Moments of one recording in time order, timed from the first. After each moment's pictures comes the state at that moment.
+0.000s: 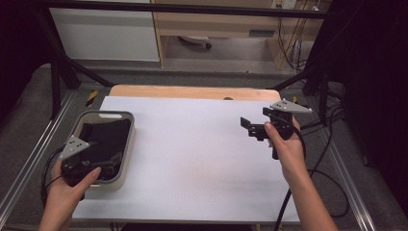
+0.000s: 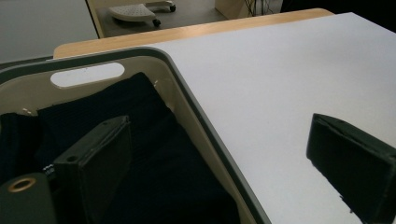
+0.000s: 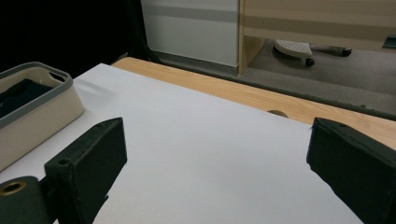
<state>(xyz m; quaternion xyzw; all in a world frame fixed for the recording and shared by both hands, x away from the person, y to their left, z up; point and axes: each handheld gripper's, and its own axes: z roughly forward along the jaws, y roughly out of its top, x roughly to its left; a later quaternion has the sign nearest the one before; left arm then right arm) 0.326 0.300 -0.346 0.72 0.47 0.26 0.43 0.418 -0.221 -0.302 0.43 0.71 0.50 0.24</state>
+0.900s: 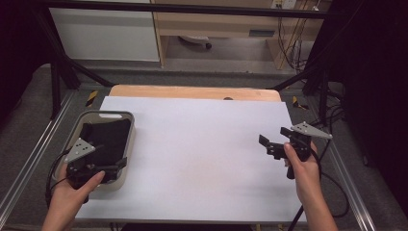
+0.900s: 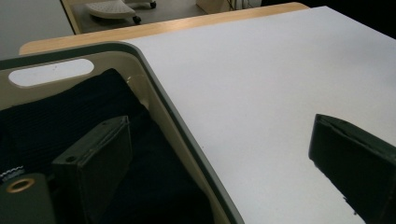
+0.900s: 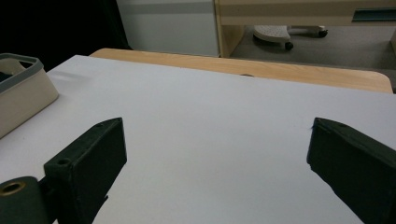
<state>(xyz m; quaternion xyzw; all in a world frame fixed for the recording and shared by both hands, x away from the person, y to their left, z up) 0.323 0.292 -0.351 0.74 0.45 0.24 0.45 0.384 -0.275 -0.352 0.48 0.68 0.50 0.24</state>
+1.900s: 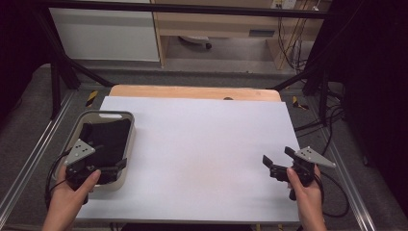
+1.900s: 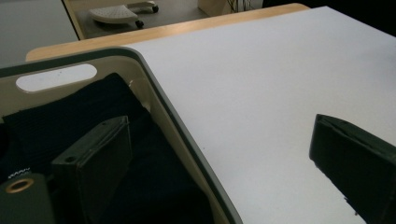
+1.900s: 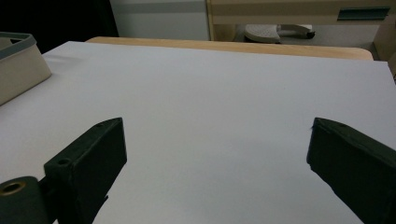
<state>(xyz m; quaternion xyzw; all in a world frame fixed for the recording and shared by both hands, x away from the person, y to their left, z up) 0.317 0.289 -0.349 0.74 0.44 0.25 0.44 0.338 -0.284 -0.396 0.48 0.67 0.50 0.26</state>
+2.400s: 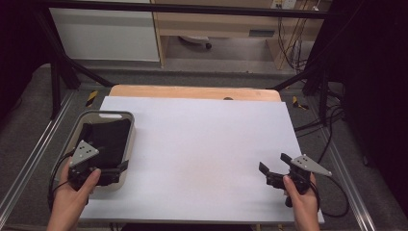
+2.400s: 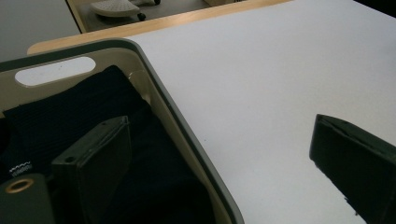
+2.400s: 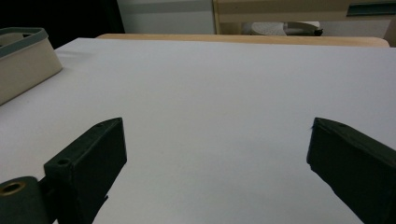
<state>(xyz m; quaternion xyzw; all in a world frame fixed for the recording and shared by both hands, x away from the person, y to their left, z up) 0.317 0.285 -0.351 0.75 0.44 0.25 0.43 0.324 -0.276 -0.412 0.48 0.67 0.51 0.25</state>
